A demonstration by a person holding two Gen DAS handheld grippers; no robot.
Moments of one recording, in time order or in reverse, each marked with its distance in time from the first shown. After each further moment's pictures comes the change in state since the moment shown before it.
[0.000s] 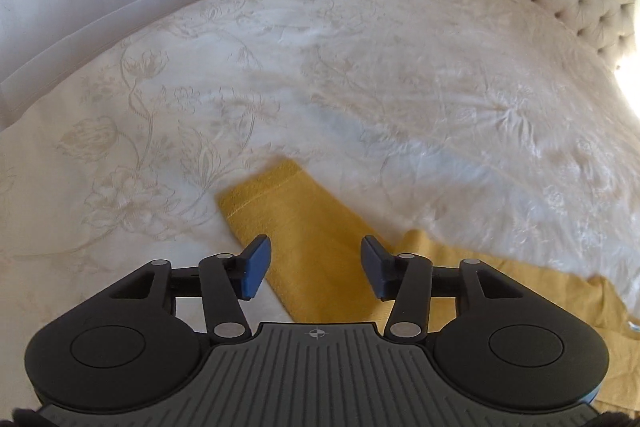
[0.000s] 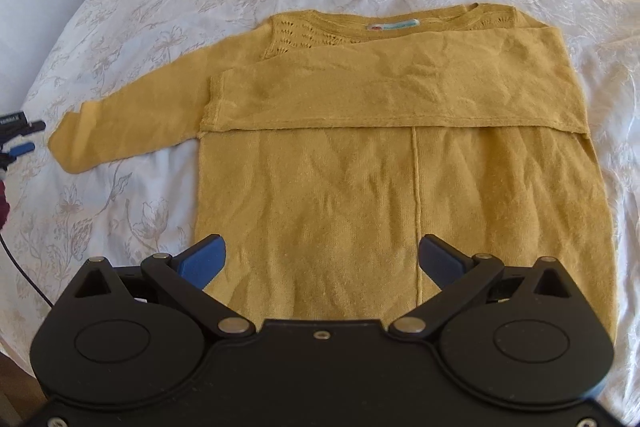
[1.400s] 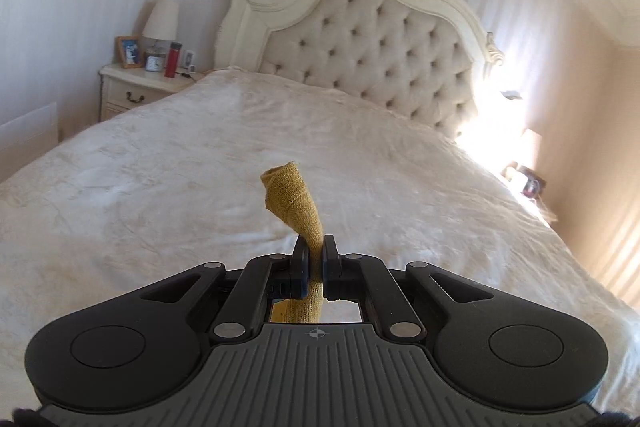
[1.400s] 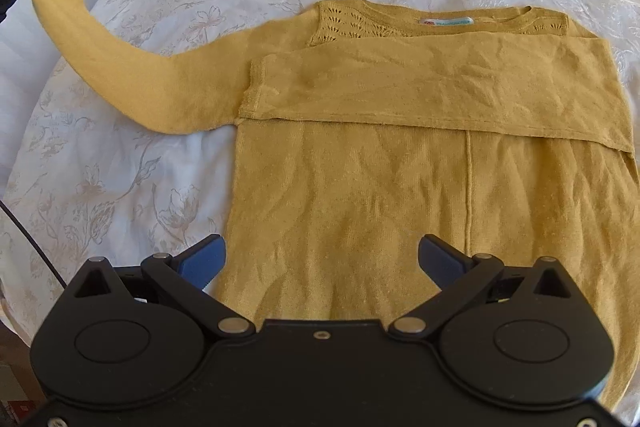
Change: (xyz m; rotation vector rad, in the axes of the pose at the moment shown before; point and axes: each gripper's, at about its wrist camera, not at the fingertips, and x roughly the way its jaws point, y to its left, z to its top) left arm -0.109 -0.150 0.028 0.160 -0.355 -0.428; right arm 0.012 0.009 0.003 -0.105 0.023 0.094
